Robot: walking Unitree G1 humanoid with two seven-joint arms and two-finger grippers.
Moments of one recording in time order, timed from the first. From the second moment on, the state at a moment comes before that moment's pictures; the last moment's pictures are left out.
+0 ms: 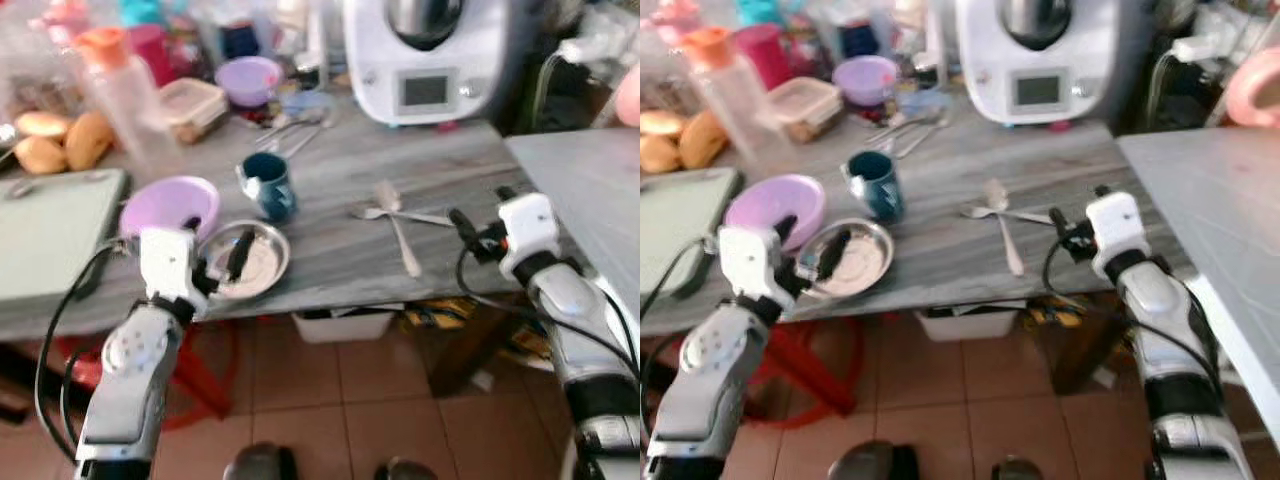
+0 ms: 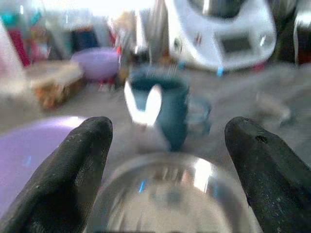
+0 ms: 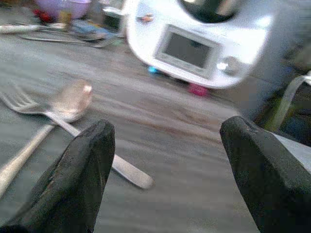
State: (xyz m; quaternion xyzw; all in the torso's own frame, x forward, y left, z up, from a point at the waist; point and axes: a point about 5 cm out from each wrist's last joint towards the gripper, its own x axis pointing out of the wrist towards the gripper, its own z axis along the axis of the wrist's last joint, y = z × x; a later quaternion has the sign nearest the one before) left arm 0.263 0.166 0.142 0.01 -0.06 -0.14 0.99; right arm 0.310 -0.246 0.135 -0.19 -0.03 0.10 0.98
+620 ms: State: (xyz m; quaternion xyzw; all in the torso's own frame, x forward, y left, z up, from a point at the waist) left arm 0.265 0.163 0.156 -0.02 -0.09 -0.12 0.99; right arm 0.295 -0.240 0.141 -0.18 -0.04 0.07 0.98
